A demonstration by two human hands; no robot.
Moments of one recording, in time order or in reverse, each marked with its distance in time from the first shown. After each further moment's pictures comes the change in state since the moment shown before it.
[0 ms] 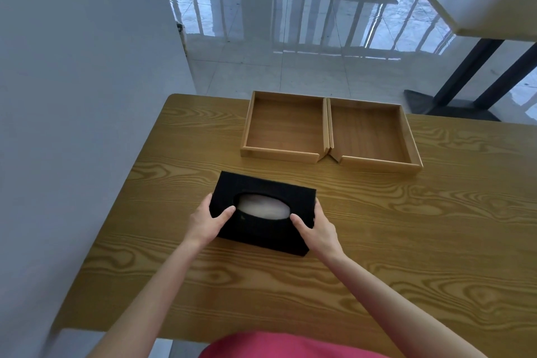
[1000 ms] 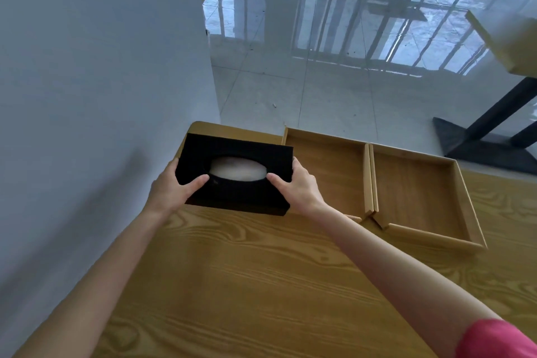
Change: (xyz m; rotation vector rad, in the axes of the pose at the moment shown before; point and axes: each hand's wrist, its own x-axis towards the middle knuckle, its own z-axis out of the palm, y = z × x) left_hand 0.128 0.065 -0.128 0.004 0.228 0.093; right_hand 0.153 -0.181 0.034 -0.115 -0.060 -0.218
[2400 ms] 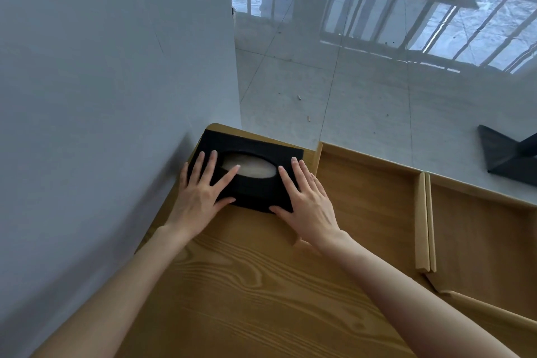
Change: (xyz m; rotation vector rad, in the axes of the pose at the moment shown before) left_hand 0.098 -0.060 0.046 0.892 0.064 0.554; right_hand 0.092 0.031 0.047 -0.732 0.034 -0.487
